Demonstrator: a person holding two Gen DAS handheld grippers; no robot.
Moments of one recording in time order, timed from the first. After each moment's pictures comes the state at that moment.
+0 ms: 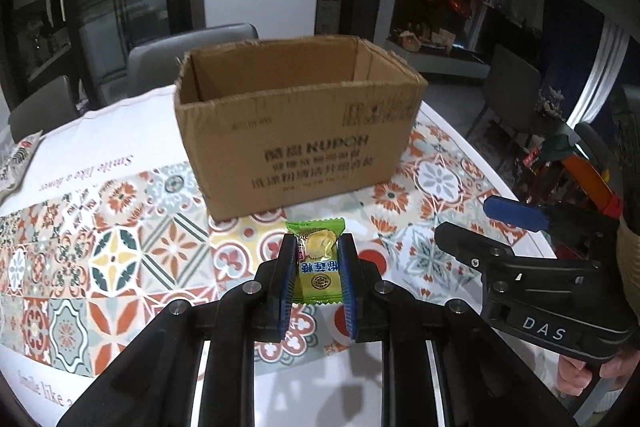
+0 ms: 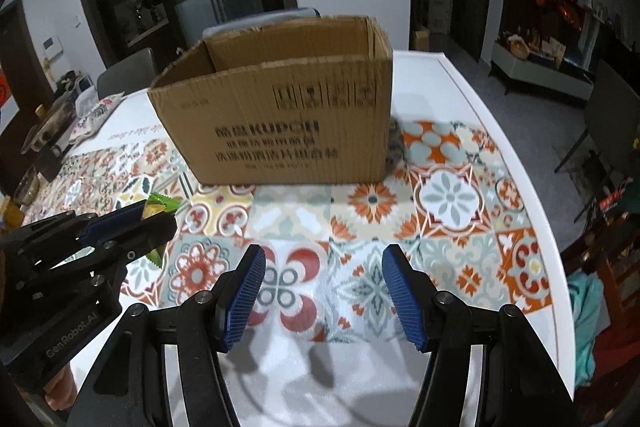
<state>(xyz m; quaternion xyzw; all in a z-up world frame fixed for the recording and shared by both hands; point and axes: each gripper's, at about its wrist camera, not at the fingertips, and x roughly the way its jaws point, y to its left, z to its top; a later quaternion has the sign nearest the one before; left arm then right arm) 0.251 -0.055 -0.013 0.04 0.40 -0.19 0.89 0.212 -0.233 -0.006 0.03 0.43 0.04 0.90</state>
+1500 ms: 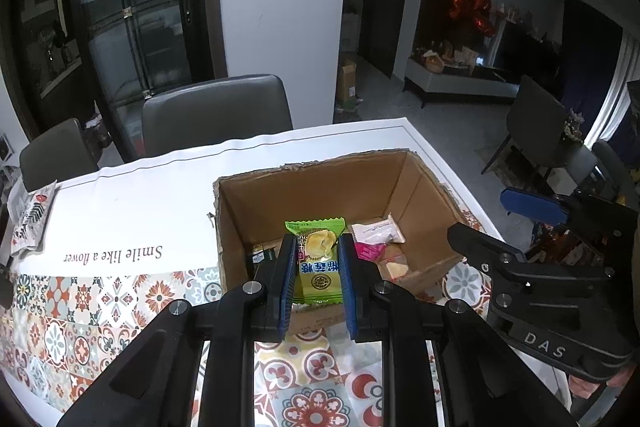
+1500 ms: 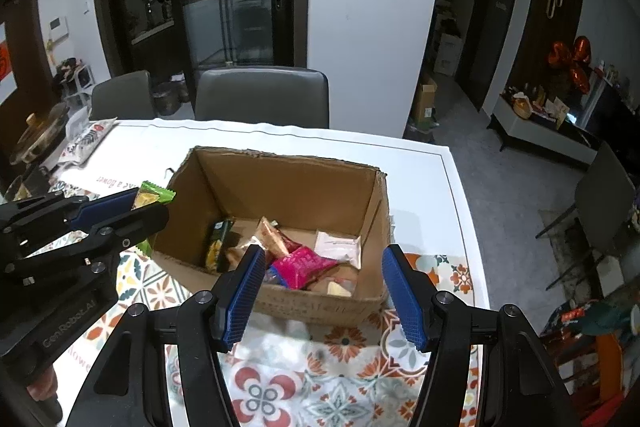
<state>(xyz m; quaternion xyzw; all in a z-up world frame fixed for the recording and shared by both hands) 0.378 -0.062 0.068 0.04 0.40 -0.15 0.90 0.340 -0.226 0.093 -0.03 0.41 0.04 0.91</state>
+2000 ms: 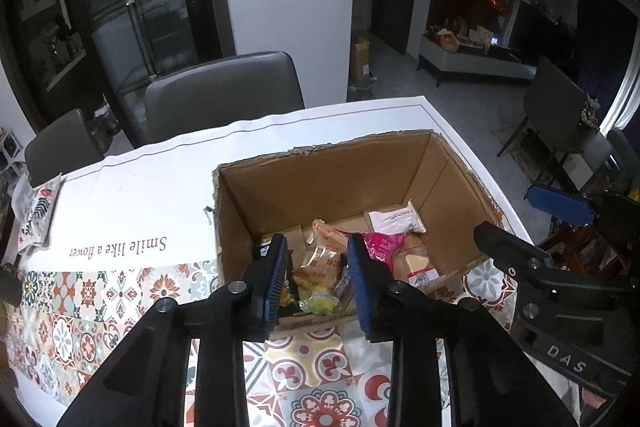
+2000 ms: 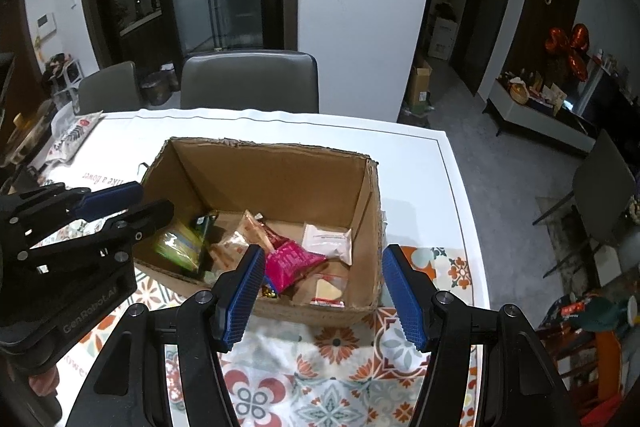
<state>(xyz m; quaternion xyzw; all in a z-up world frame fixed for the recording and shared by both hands) 0.391 -0.069 0.051 0.06 0.43 -0.13 0.89 0.352 -0.229 0.080 -0.04 0.43 0.03 0.90</state>
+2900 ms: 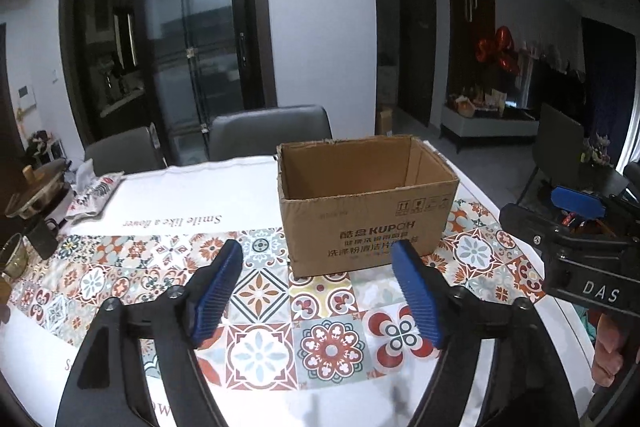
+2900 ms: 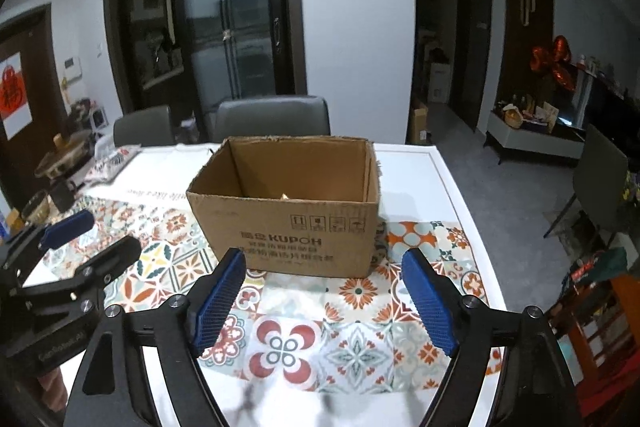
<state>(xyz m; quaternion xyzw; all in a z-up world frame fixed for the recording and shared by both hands) 0.195 -0.028 0.056 0.04 0.28 -0.07 0.96 0.186 -0.239 0.082 0.02 0.31 0.04 0.95</state>
